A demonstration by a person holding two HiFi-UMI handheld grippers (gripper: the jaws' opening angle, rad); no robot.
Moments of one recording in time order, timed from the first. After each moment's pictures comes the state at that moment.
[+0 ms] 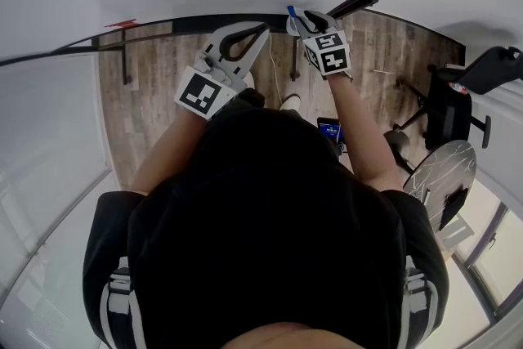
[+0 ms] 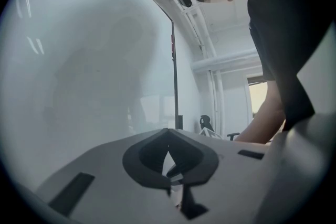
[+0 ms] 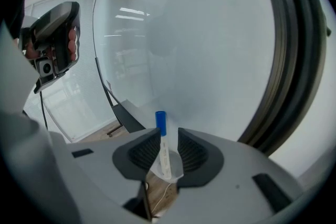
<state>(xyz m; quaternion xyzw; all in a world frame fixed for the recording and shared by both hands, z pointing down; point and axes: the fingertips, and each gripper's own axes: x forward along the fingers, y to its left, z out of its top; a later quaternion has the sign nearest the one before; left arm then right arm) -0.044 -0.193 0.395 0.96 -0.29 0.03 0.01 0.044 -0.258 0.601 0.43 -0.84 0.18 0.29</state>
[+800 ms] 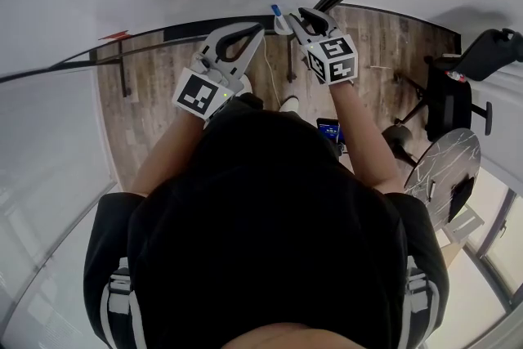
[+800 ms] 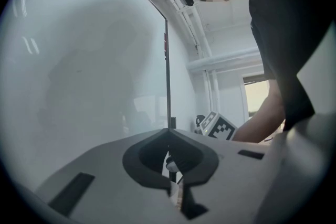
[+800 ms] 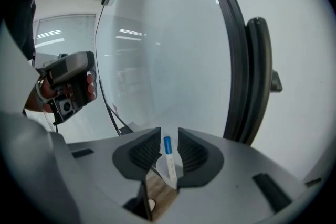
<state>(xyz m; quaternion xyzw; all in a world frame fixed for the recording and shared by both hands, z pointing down) -0.022 -0.180 0.390 0.96 -0.27 0.04 0.01 0.057 -0.239 0.524 0.45 -0.86 0.17 0.20</state>
